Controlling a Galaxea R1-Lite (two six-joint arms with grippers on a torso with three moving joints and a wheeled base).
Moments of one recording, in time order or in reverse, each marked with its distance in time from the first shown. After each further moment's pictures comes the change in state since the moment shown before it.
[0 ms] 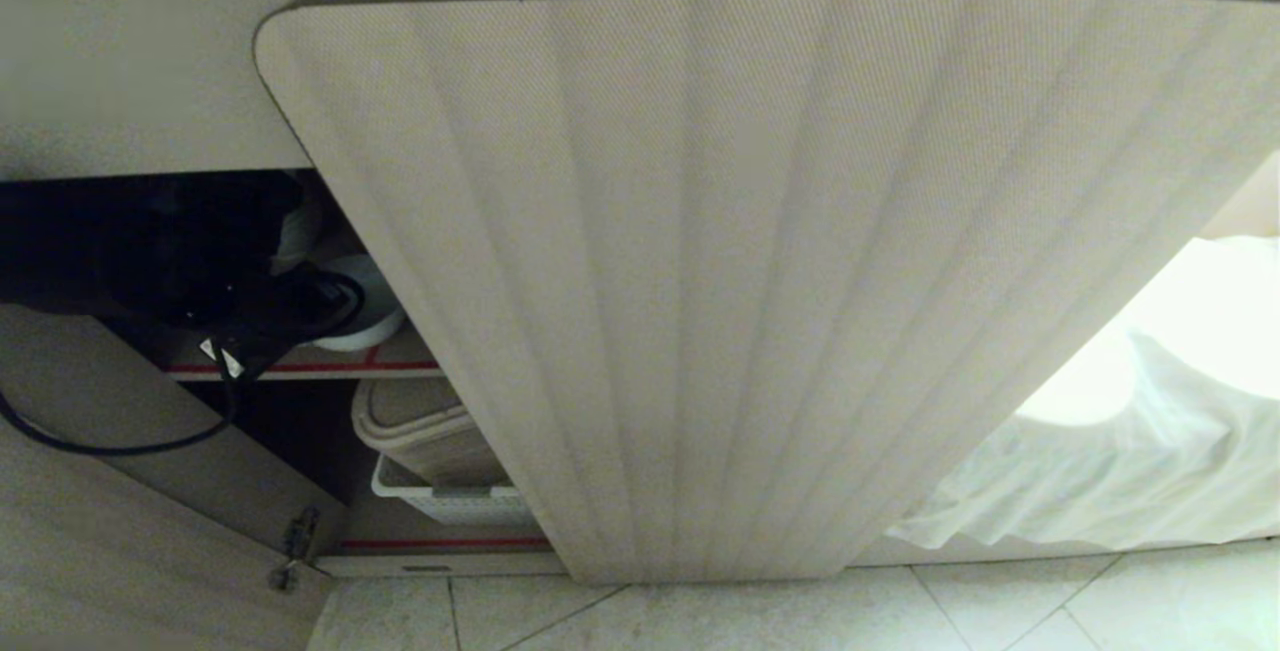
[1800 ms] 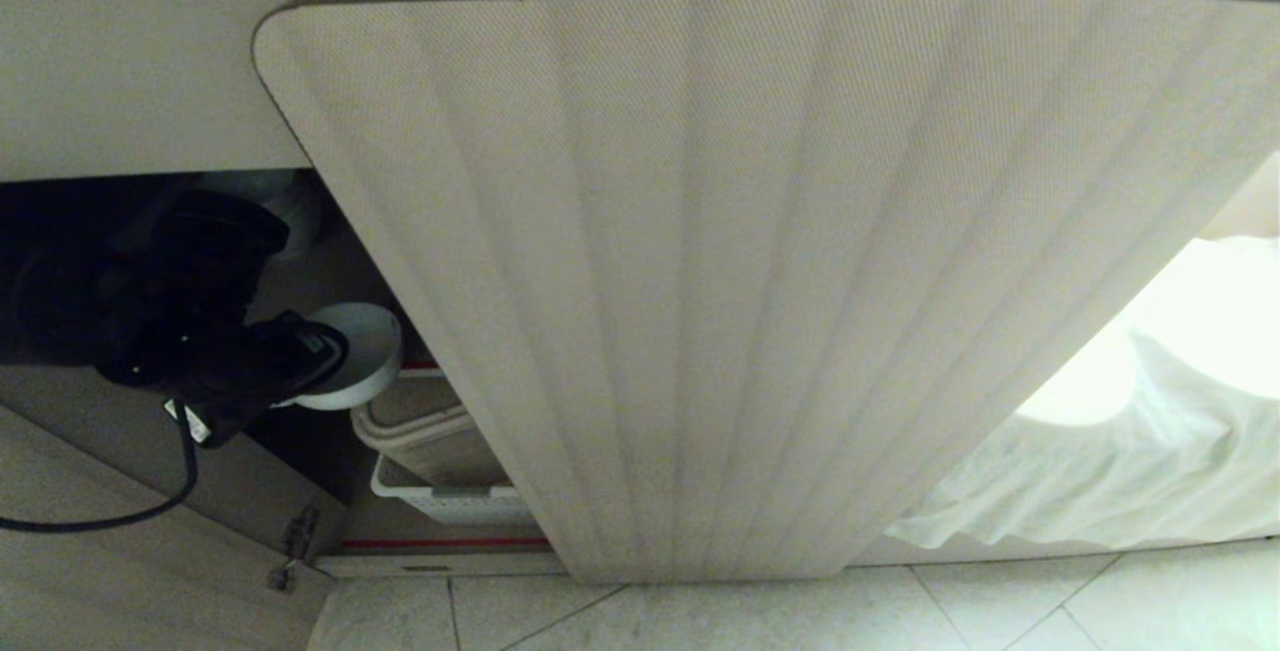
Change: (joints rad) left arm -0.047 -0.160 0.209 0.080 -0.002 -0.036; right arm 0.000 0.000 0.000 0.000 0.000 0.000
